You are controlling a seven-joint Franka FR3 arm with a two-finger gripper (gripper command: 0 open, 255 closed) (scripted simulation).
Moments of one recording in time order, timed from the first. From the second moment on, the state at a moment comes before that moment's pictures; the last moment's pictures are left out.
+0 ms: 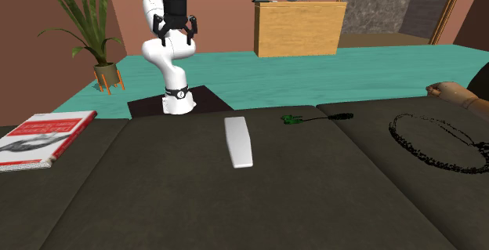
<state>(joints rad) 0.02 -0.80 -0.04 -2.41 -0.10 1.44 -0.03</state>
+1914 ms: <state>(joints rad) 0.00 0.17 0.00 -1.80 -0.01 1.91 0.34</state>
